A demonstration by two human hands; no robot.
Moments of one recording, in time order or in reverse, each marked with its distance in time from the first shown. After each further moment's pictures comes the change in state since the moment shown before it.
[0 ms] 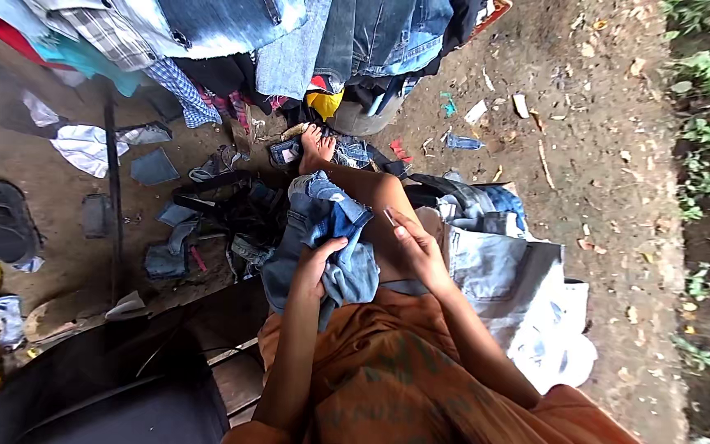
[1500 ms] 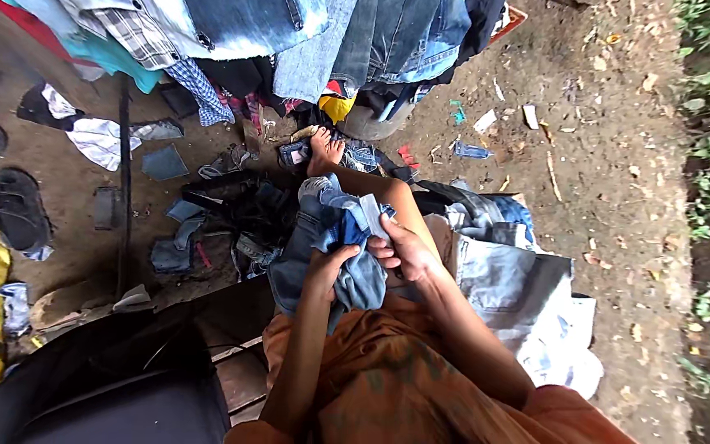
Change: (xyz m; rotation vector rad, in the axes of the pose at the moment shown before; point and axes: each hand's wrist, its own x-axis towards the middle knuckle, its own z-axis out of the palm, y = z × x) left_hand -0.001 -0.007 0.002 0.027 0.002 0.074; right_hand 0.038 -0.020 0.026 0.909 -0.333 0.713
